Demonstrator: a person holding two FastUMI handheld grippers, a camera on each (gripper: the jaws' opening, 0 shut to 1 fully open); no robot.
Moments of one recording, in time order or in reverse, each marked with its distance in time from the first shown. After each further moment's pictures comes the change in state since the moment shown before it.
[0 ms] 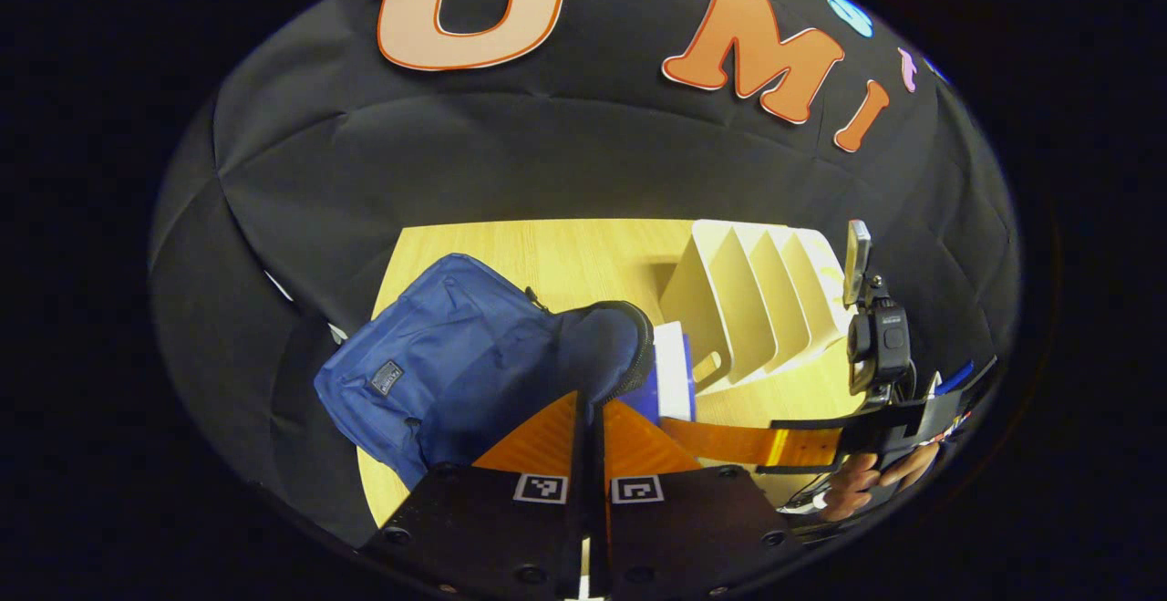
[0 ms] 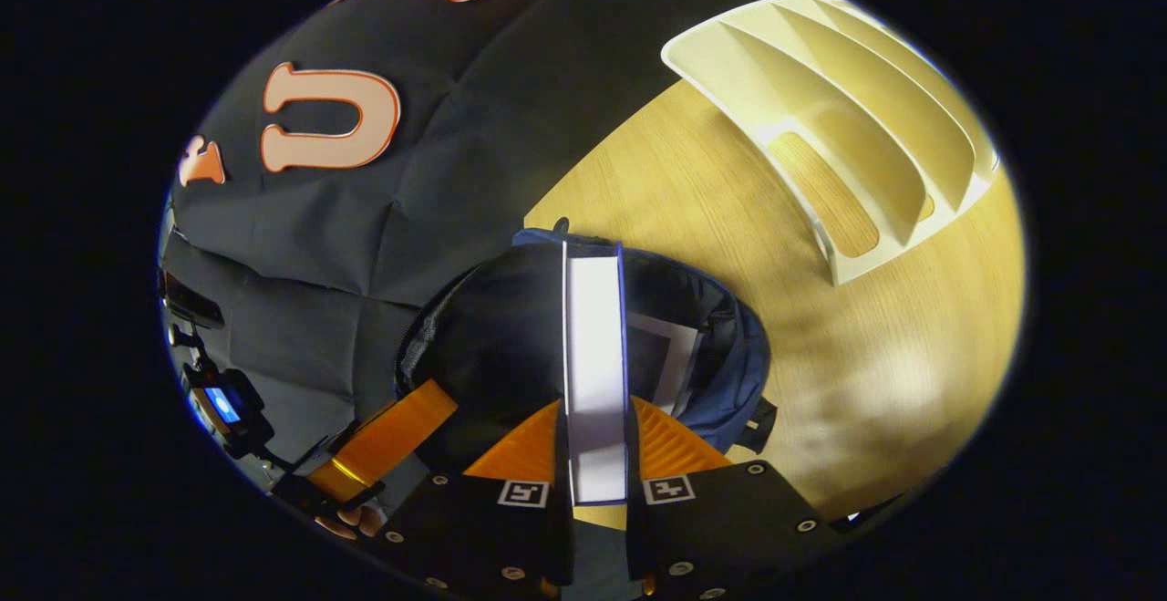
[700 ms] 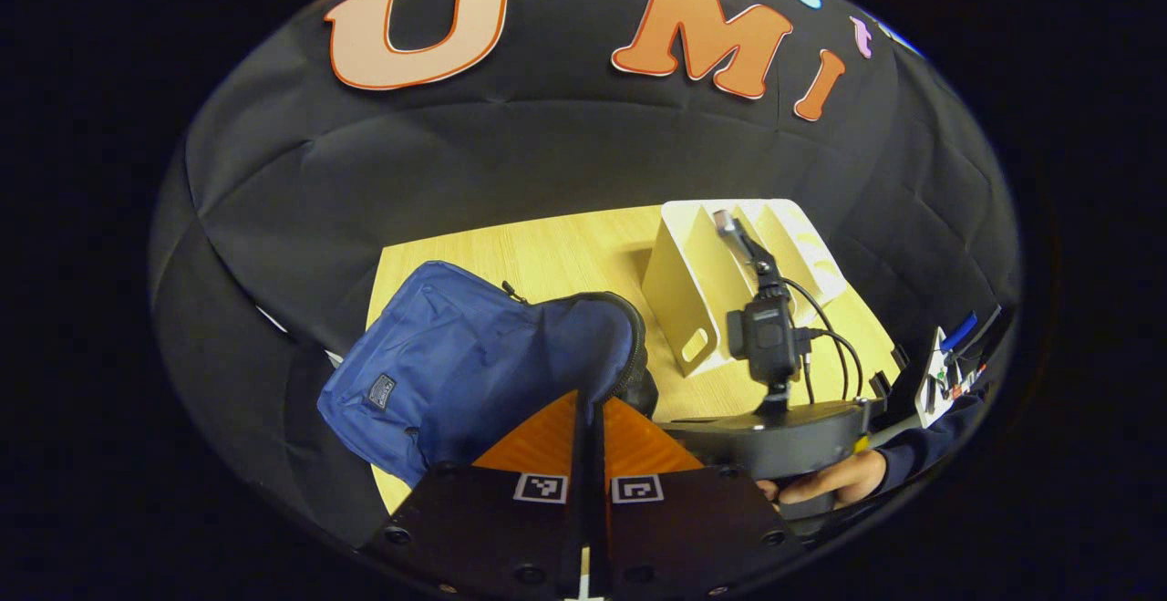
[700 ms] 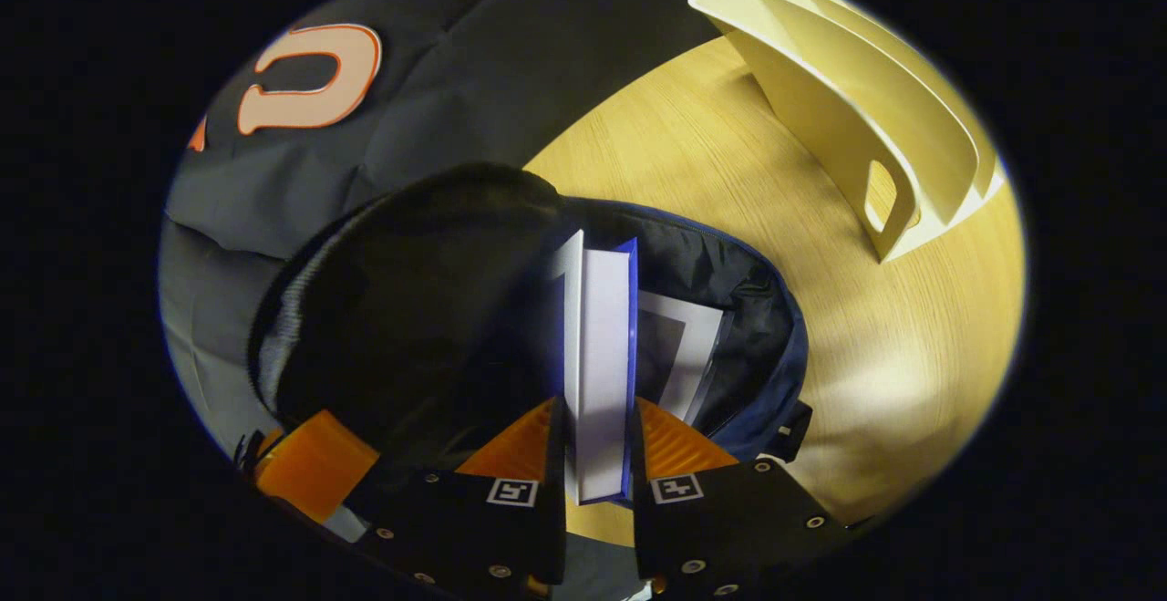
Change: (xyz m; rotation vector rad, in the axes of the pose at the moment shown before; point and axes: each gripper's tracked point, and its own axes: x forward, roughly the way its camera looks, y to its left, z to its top) left arm -0.005 -0.007 -0.007 0.139 0.009 -0.028; right arm 0.069 -0.004 -0.024 -0.045 0.055 -0.119
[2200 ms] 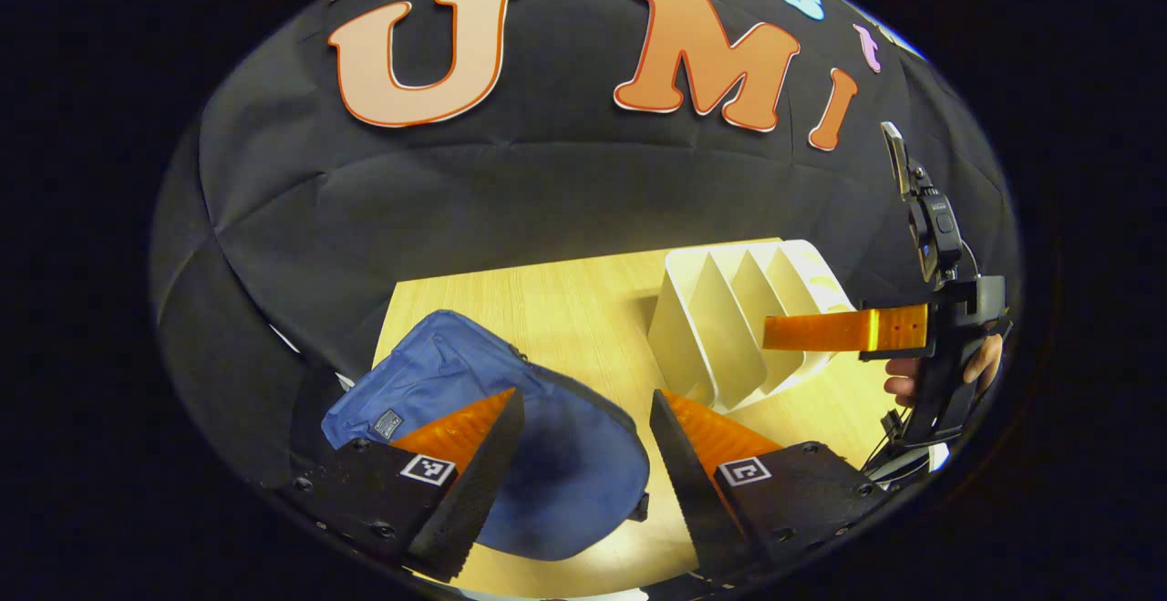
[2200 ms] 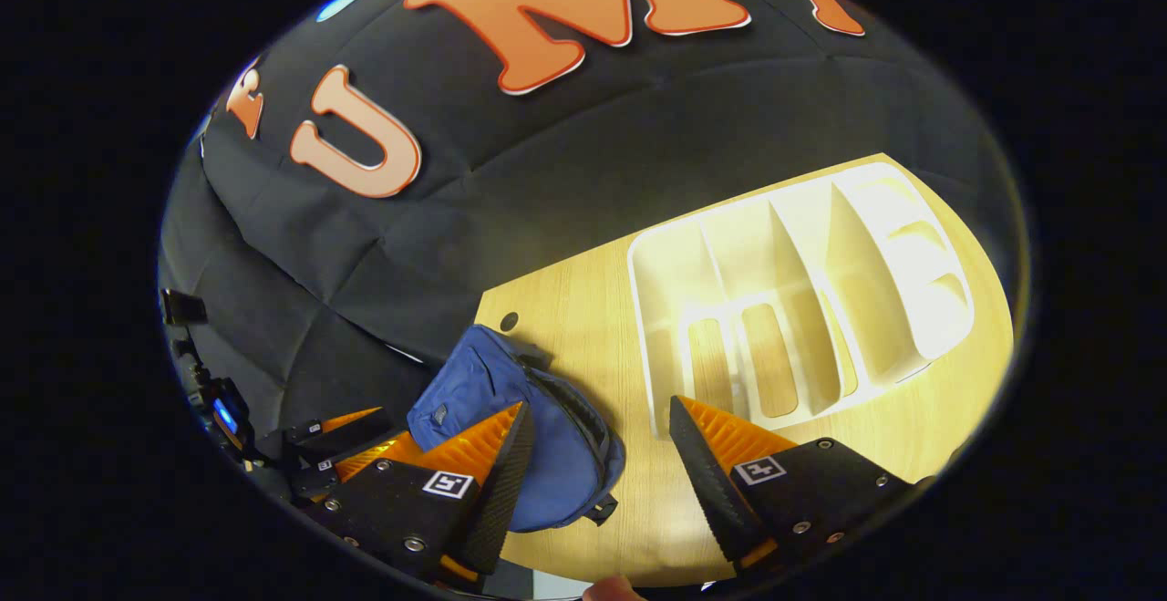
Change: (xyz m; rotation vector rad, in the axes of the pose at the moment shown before) left arm 0.007 -0.027 0.054 -0.021 -0.162 0.091; right arm -0.208 -0.078 0.172 -0.231 -0.342 -0.066
